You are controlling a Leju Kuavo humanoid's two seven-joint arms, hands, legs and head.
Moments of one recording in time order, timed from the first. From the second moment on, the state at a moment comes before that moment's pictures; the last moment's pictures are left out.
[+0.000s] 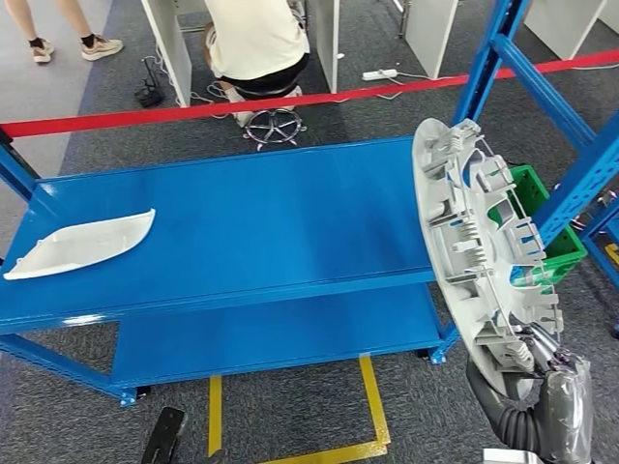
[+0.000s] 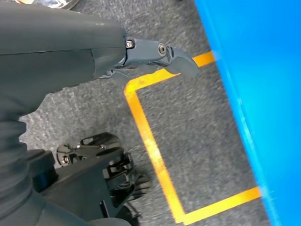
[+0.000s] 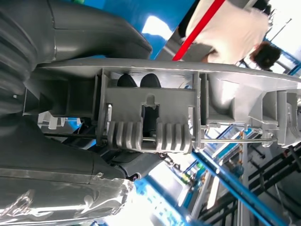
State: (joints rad) left arm 0.12 -0.15 0.08 -0.74 -0.23 0.09 -0.20; right arm 0.46 -0.40 0.42 -2.19 0.74 -0.62 -0.02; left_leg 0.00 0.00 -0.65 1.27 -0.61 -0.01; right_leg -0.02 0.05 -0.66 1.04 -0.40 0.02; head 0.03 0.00
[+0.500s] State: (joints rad) left arm 0.12 -0.13 0.08 -0.66 -0.17 0.12 -0.24; right arm 0.42 -0.41 0.44 -2.19 0.75 -0.62 -0.05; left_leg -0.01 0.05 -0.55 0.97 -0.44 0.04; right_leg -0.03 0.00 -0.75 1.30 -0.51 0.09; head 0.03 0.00
